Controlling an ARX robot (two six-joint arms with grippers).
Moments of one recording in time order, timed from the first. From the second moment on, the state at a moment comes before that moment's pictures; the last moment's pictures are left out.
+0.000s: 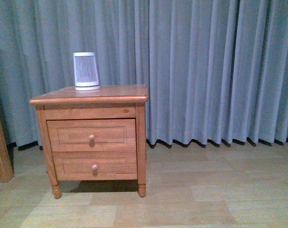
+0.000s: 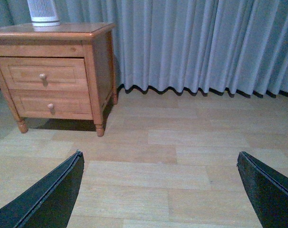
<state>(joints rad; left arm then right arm) 0.00 0.01 0.01 0.00 0.00 0.00 0.00 0.00 0.02 0.00 0.00 0.00</state>
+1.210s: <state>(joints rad) 0.00 0.01 0.01 0.00 0.00 0.00 0.00 0.00 0.02 0.00 0.00 0.00</state>
